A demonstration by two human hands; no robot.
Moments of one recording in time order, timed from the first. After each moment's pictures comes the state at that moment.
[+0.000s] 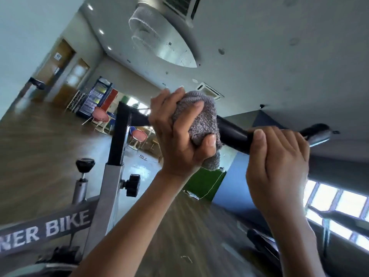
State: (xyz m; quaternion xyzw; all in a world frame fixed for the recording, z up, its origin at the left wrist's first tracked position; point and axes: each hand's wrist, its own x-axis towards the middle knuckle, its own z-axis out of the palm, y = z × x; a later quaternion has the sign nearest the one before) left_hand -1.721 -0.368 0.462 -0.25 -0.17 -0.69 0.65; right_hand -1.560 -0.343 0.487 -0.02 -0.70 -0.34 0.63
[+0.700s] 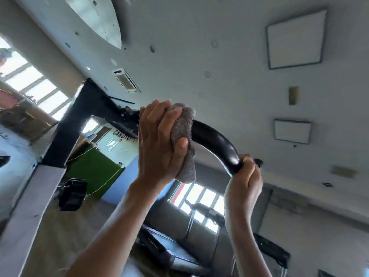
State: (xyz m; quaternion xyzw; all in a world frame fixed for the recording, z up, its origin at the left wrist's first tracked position) left_hand -1.750 -0.342 0.455 -0.31 -0.09 -0.85 0.43; right_hand -1.597 -0.368 0.478 -0.18 -0.61 -0.18 0.75
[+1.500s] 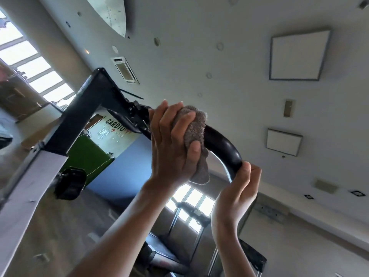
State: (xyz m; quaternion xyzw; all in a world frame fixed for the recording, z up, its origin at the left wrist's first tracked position) left_hand -1.731 -0.349 0.461 -0.27 -0.08 -0.88 0.37; right_hand -1.611 -0.379 0.463 -0.10 -0.60 -0.22 0.76
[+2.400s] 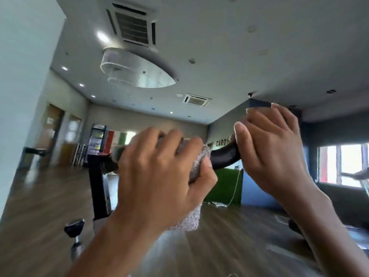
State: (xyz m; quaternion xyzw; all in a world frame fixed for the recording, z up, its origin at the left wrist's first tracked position) left_hand -1.663 -0.435 0.469 -0.40 -0.49 -0.37 0.68; right_hand -1.525 -0.309 0.528 -0.11 -0.68 -0.34 0.64
